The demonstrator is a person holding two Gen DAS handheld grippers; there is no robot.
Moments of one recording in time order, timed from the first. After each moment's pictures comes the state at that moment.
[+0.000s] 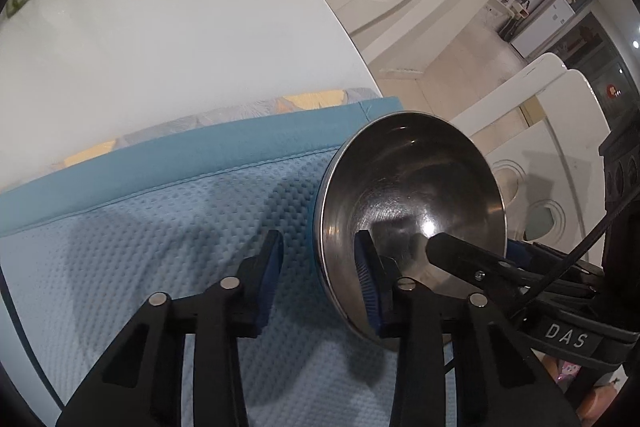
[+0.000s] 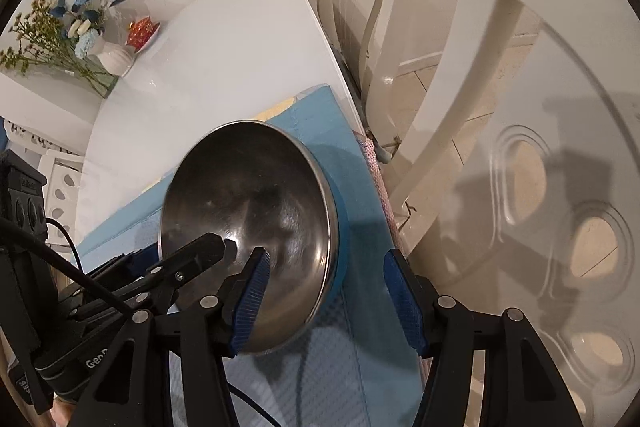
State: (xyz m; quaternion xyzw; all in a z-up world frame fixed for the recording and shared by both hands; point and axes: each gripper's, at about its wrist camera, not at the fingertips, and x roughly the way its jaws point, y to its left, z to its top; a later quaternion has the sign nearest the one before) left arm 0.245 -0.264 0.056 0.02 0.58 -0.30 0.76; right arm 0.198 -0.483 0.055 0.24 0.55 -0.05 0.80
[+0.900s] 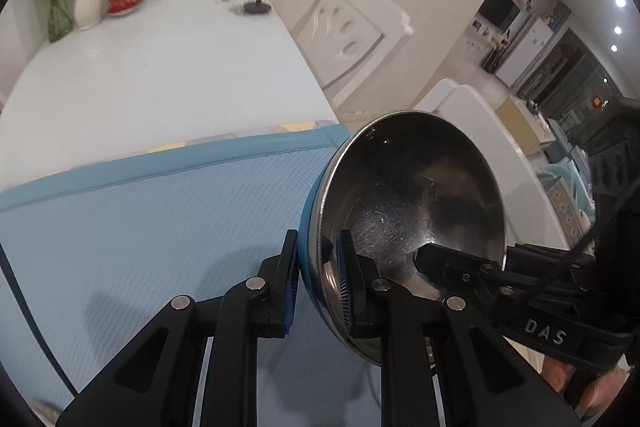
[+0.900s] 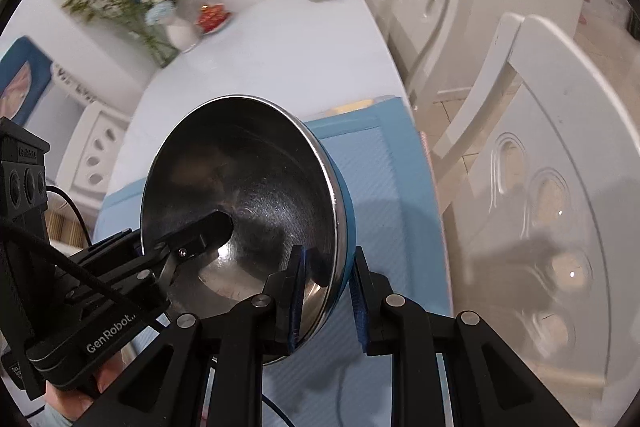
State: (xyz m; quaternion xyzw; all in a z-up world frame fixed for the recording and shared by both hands) left arm 0.139 -0.190 0.175 0.00 0.49 -0.31 0.82; right arm 0.110 -0.414 0.159 0.18 0.53 0.01 0.83
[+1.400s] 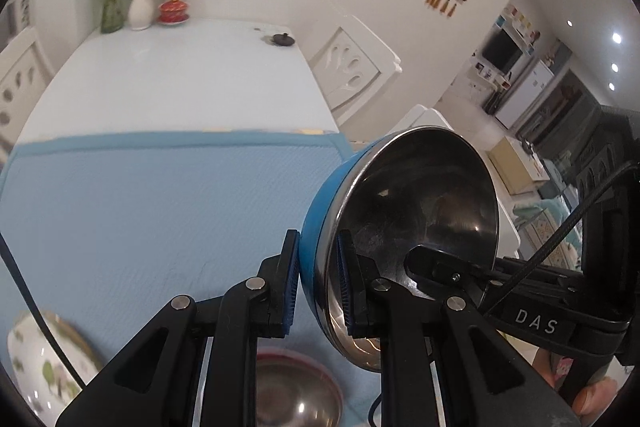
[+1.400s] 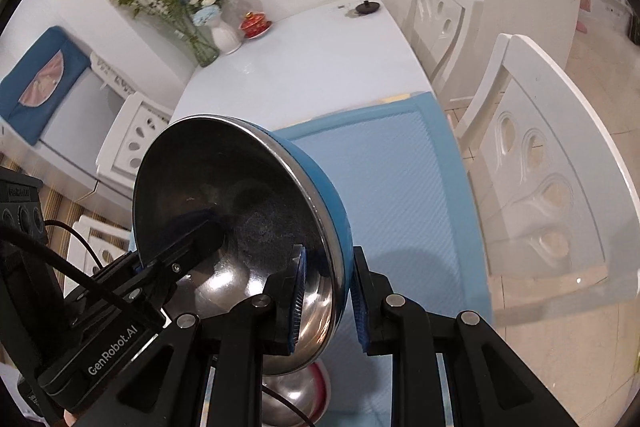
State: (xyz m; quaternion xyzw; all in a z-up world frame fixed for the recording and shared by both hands) left arm 0.053 -0.104 0.214 -0.06 0.46 -0.28 0.84; right arm 0.025 -0.333 0.218 0.18 0.51 0.02 0.84
